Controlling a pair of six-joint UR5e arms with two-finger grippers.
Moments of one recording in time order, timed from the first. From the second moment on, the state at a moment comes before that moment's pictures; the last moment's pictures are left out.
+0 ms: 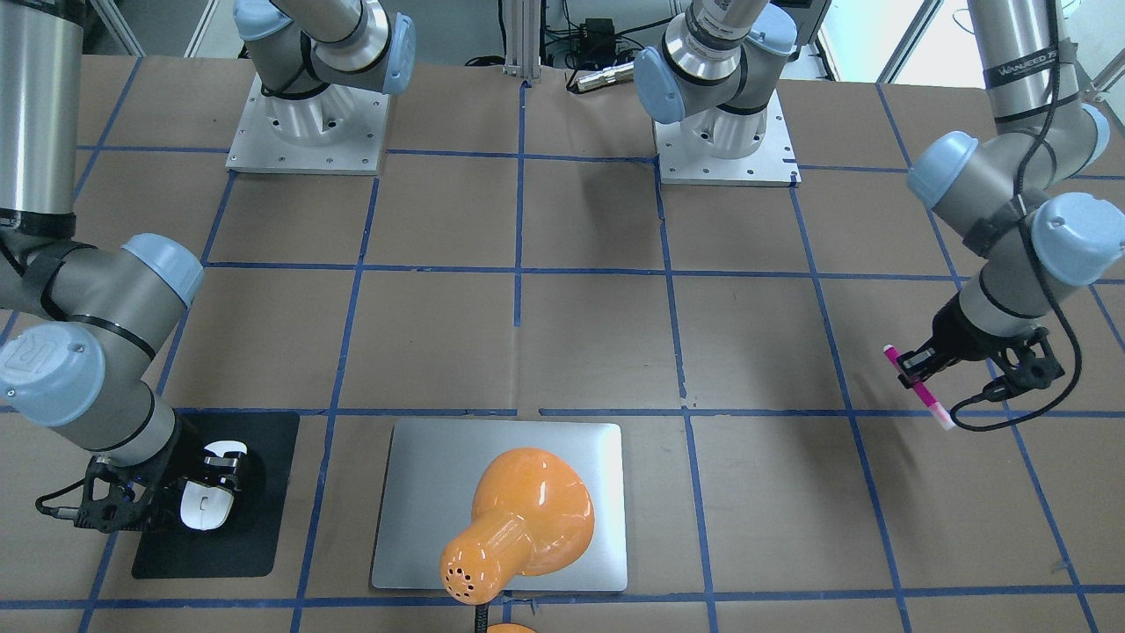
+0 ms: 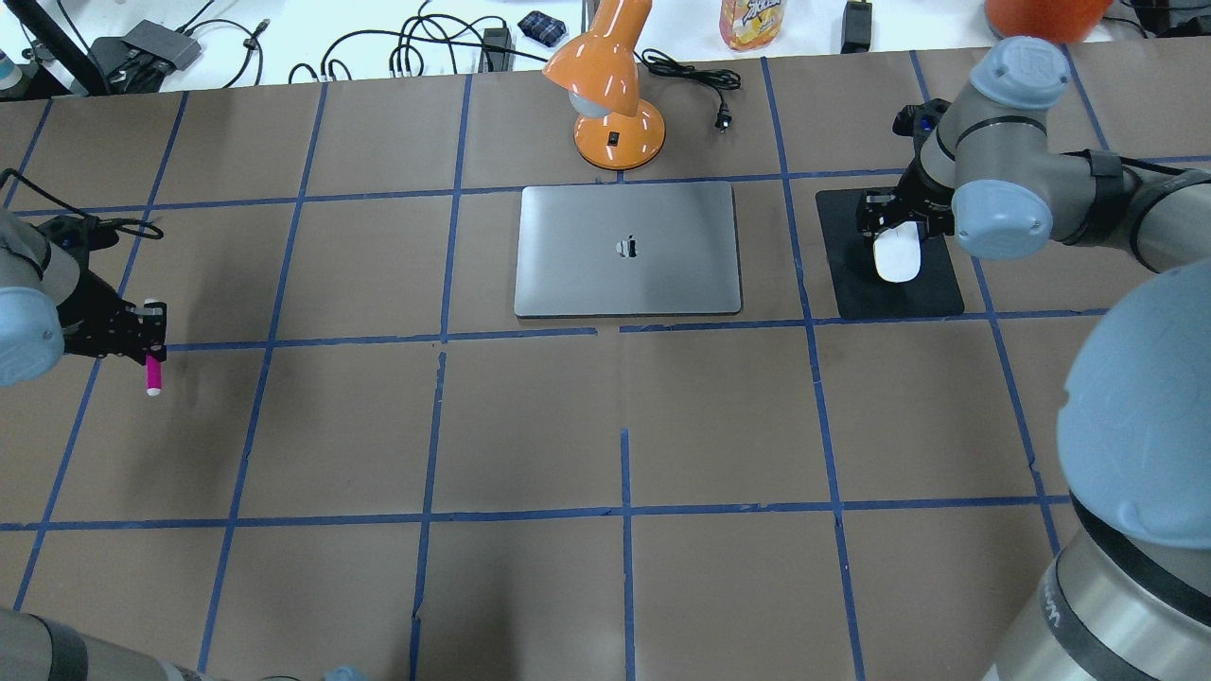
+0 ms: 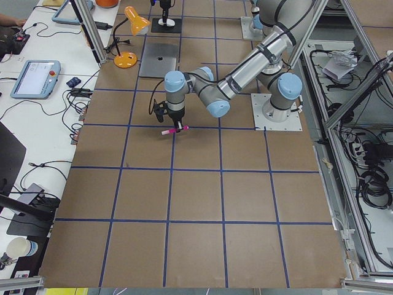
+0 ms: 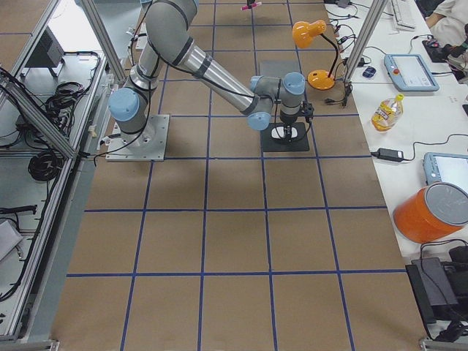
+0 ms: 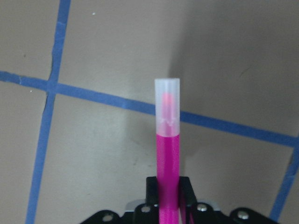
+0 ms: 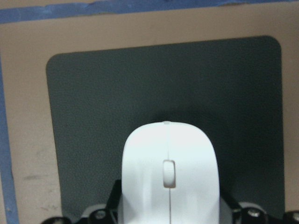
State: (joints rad) left arm -1.10 -1.85 -1.93 -0.90 1.62 0.06; right arm 1.35 -1.01 1.69 -2.32 -1.52 -0.17
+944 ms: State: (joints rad) left arm -1.64 -1.85 -1.93 -0.85 1.56 -1.04; right arm 1.42 -1.24 1.60 -1.93 -1.54 -0.10
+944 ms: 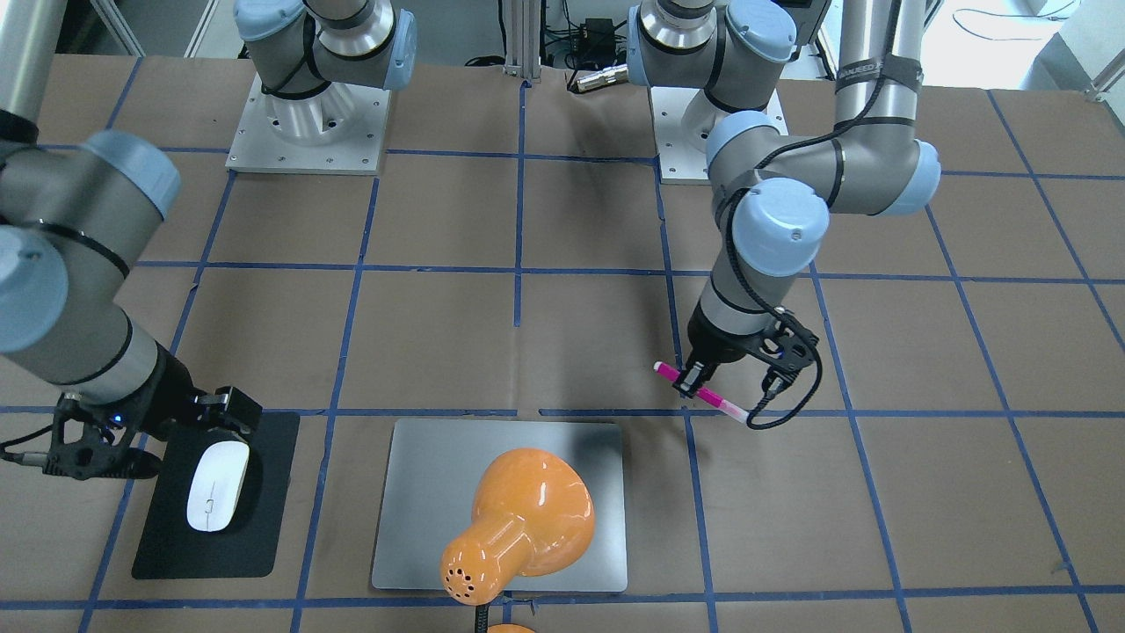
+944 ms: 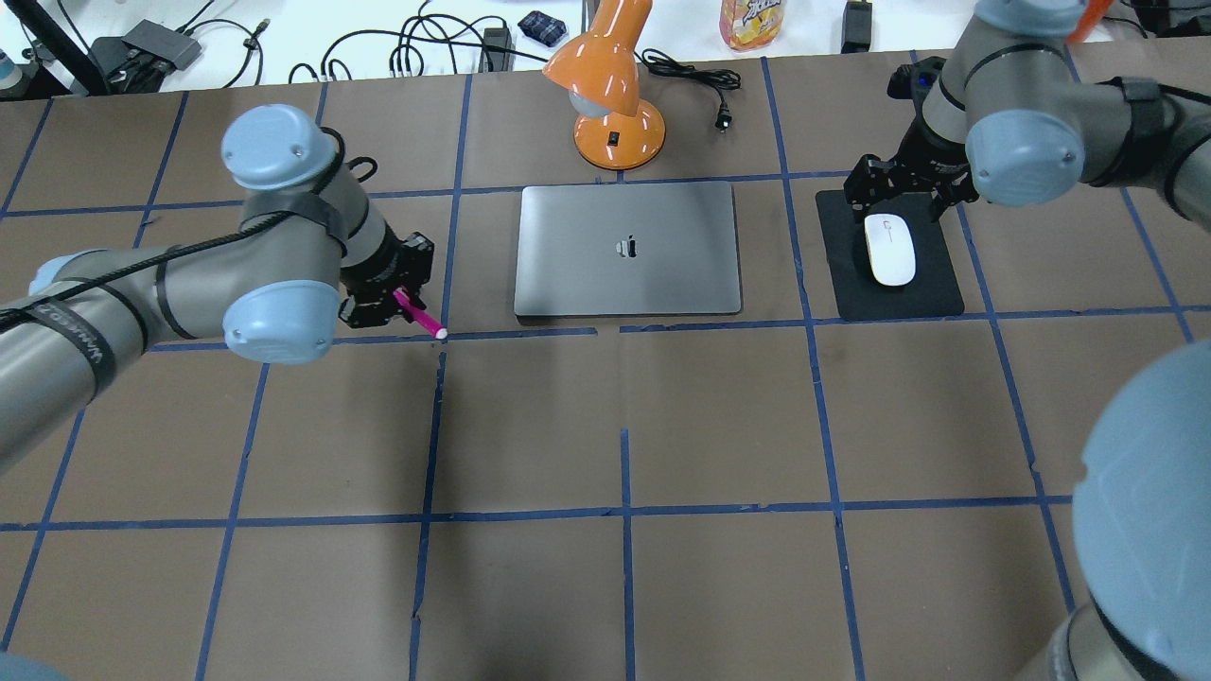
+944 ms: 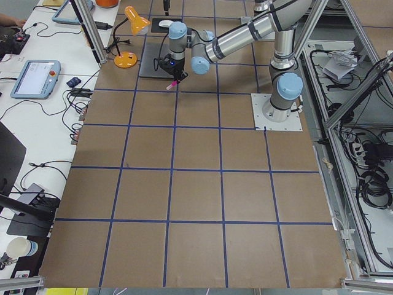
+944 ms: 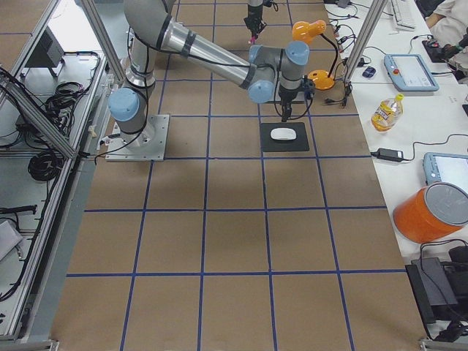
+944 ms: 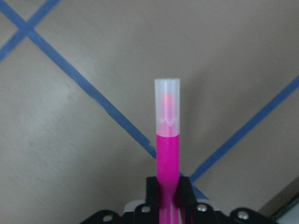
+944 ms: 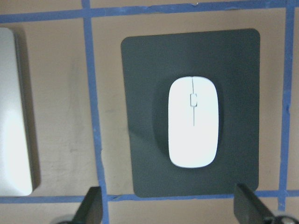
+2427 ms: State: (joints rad) left arm -2.01 -1.99 -1.88 -0.76 1.55 -1.75; right arm 1.64 -1.57 1.48 -1.56 -1.59 0.14
